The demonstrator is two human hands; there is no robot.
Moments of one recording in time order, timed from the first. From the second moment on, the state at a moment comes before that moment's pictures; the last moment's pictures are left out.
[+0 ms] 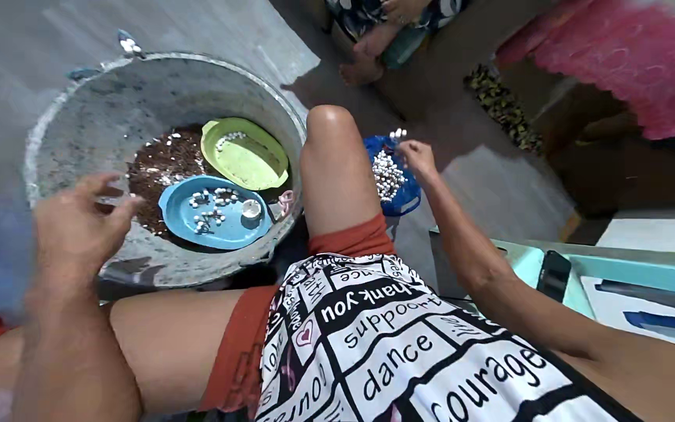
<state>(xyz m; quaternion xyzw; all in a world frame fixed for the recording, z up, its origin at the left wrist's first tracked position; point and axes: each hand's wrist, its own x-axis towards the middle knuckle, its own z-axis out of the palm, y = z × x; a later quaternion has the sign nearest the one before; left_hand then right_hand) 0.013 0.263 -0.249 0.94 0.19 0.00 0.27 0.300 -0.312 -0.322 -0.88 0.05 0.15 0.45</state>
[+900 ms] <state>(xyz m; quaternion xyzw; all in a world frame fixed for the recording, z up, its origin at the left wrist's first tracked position) 0.099 0.239 -0.242 0.55 0.40 0.14 0.72 0.231 0.094 -0.186 -0.69 -0.58 0.03 0.42</state>
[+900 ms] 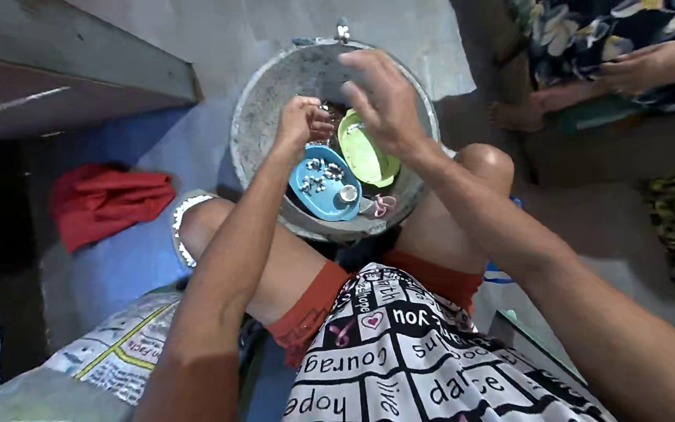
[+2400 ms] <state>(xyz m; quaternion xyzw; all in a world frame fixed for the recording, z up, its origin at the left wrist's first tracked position) 0.090 0.310 -0.168 0.57 0.34 0.32 0.67 0.138 0.185 -0.480 -0.77 -0.33 0.51 0.21</state>
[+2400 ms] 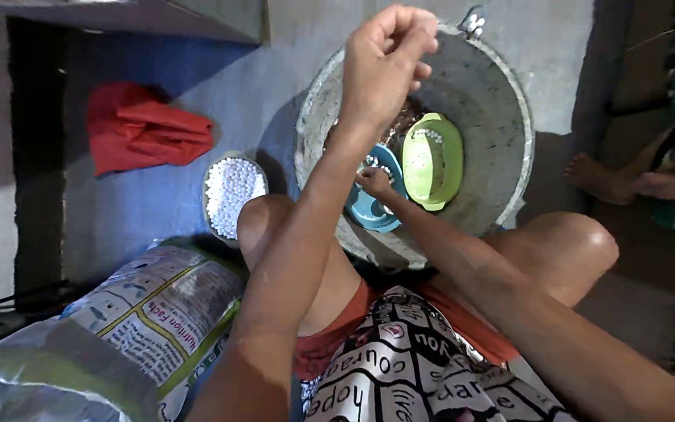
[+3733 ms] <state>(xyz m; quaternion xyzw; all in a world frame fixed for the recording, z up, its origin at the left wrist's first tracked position) 0.140 0.237 -0.213 0.79 0.25 0.24 0.51 0.289 0.112 -0.233 -0.55 -0.29 0.48 0.61</state>
